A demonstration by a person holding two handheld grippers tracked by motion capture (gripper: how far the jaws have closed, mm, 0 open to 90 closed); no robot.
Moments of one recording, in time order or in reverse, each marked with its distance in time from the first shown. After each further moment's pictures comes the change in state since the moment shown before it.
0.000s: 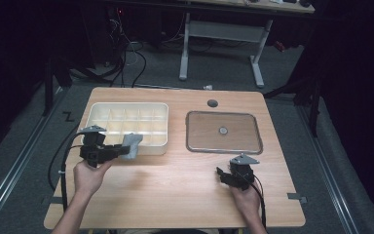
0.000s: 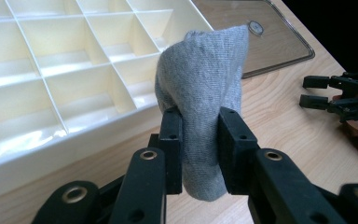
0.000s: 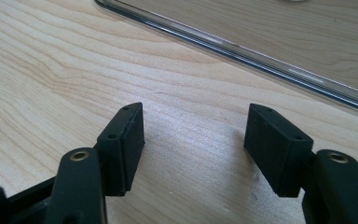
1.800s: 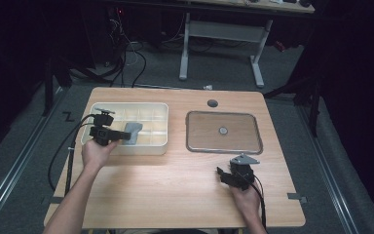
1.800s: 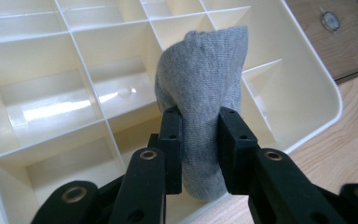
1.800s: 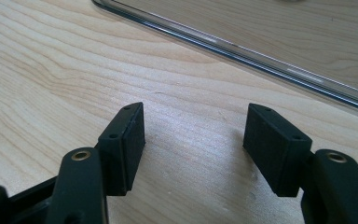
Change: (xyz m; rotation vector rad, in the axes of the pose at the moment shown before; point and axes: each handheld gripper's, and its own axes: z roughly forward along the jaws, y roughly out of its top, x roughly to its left) left arm 0.053 0.039 0.055 0.158 0.092 -0.085; right arm 0.000 0.000 0.000 0.000 -0.007 0.008
